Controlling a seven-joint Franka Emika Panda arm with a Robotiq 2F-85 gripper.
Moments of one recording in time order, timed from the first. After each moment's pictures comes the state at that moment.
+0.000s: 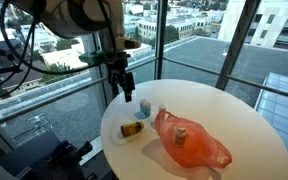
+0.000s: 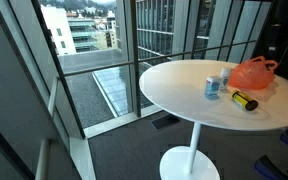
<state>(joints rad) -0.14 -0.28 0.09 -2.49 -0.25 2.09 0.27</state>
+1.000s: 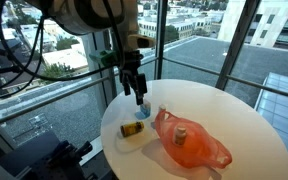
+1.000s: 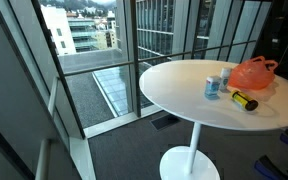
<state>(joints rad) -0.17 -0.27 -0.03 -2.45 -0.25 2.12 0.27</state>
